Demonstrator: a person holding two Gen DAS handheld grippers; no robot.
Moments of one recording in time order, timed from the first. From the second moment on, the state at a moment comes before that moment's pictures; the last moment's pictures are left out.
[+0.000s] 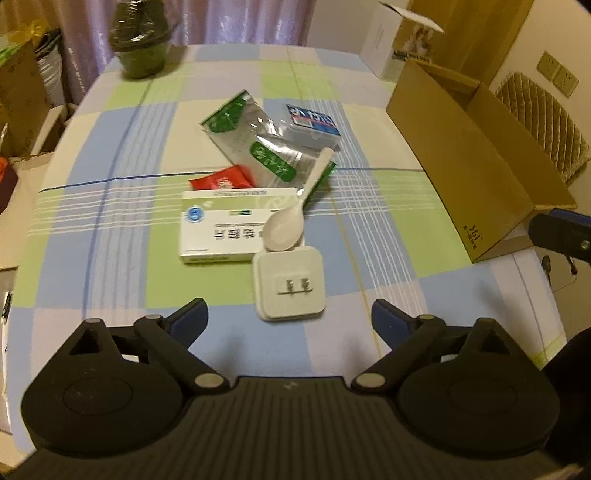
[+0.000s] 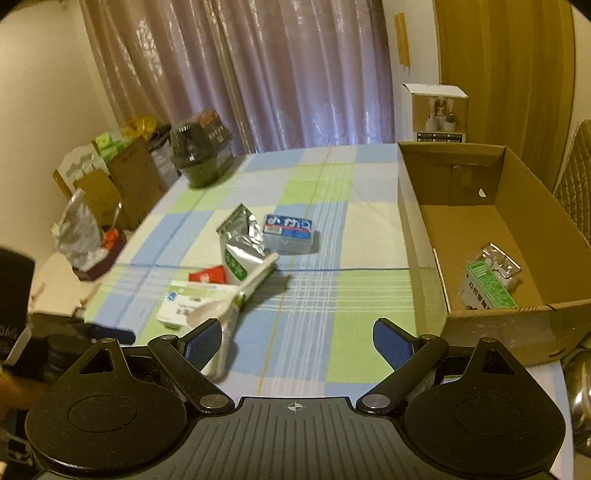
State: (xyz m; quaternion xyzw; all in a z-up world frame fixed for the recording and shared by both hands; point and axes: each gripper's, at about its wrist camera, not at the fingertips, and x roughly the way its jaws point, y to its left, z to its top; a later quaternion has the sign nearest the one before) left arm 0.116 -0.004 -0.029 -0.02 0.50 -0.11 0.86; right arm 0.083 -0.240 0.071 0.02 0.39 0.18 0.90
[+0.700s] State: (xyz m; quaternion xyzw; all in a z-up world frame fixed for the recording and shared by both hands) left arm 0.166 -0.022 -0.088 -0.01 0.54 -0.11 0.83; right arm 0.104 -0.230 0.028 0.02 0.42 0.19 0.89
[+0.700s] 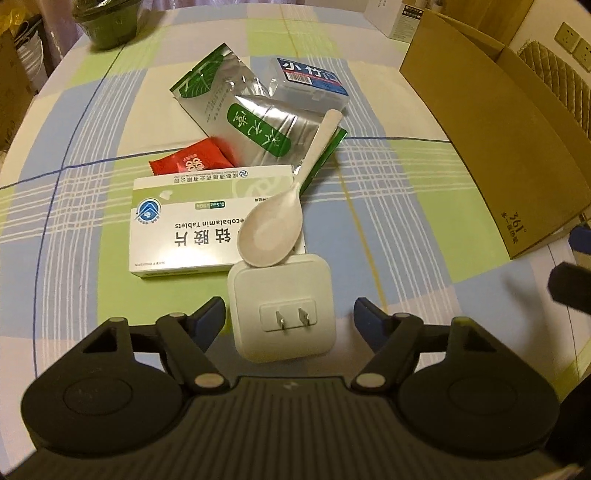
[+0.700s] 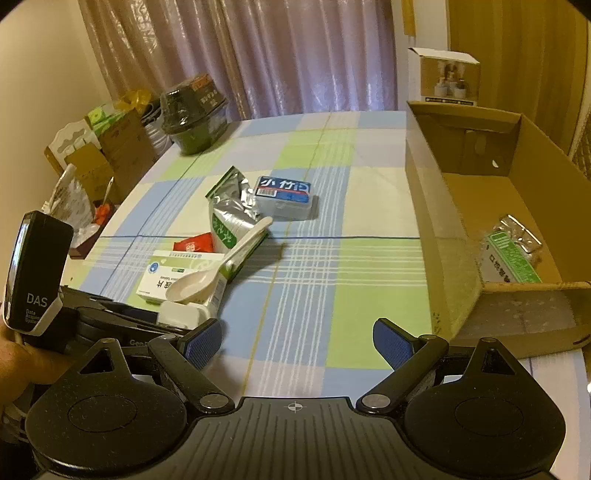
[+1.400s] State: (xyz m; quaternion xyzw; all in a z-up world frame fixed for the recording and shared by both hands) left arm 0.148 0.048 -0.083 0.02 0.57 -0.12 0.82; right arm 0.149 -0.133 -0.007 0.07 0.45 0.22 0.87
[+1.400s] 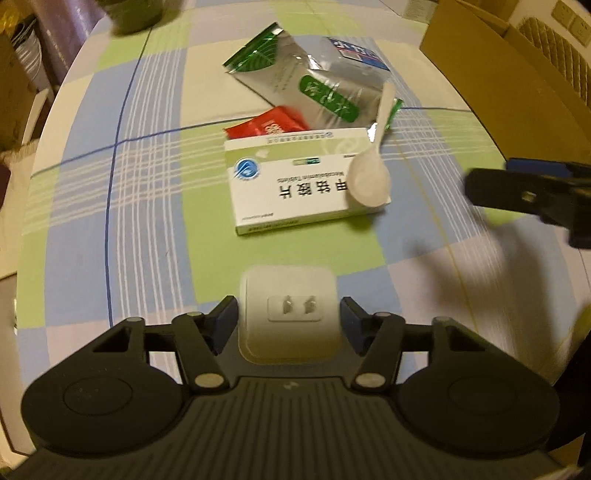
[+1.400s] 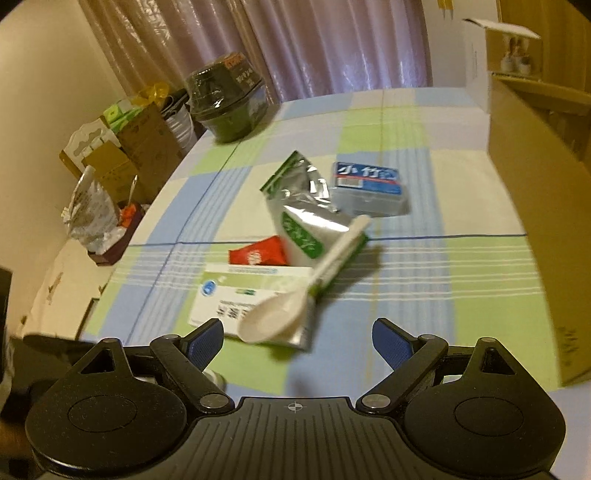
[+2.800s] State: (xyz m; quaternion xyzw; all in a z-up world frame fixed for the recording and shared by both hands) left arm 0.142 0.050 -0.093 0.01 0.55 -0.14 0.82; right arm 0.171 -0.192 -0.058 0.00 0.49 0.19 0.85
